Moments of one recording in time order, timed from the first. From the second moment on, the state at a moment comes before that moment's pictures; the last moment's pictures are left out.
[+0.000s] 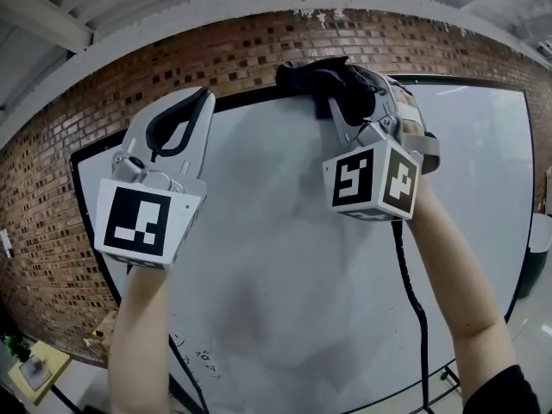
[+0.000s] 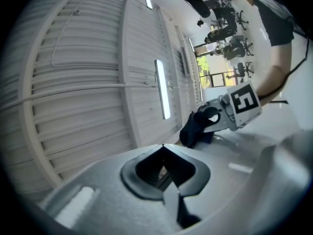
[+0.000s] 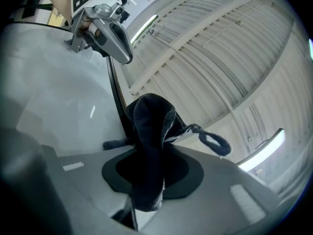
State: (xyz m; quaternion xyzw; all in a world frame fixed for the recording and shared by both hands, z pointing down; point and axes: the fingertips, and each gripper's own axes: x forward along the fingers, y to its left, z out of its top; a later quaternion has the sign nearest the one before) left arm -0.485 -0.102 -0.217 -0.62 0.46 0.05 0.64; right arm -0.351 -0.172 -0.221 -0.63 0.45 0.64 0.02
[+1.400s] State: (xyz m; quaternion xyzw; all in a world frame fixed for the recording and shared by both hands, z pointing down) left arm -0.265 -0.169 -0.193 -0.59 0.50 0.01 0.64; right arm -0.119 -0.210 -0.219 -0.60 0.46 0.65 0.06
